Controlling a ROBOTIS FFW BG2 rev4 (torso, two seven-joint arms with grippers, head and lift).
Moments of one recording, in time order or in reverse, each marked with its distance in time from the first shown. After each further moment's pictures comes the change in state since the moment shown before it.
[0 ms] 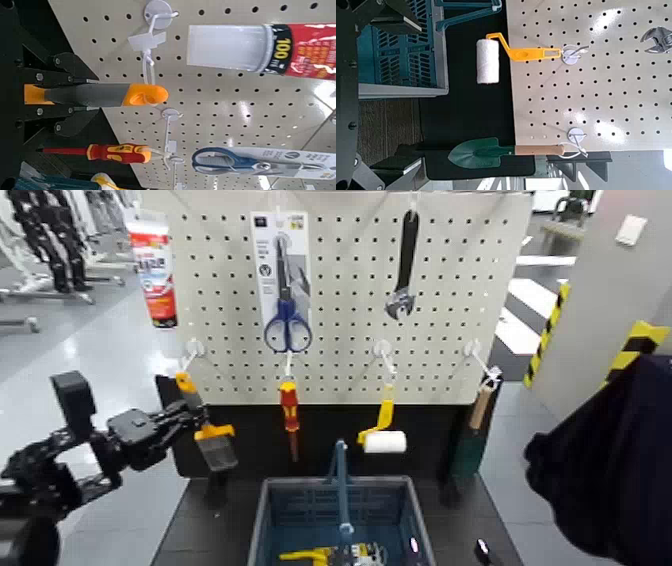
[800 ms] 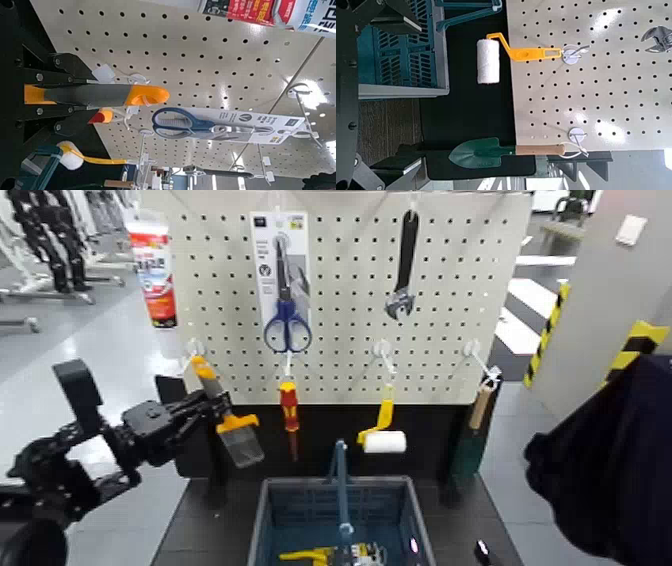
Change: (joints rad) left arm 0.071 -0.031 -0.008 -0.219 0.111 0.121 0.057; right arm 0.001 0.004 0.000 0.001 0.000 0.000 0.000
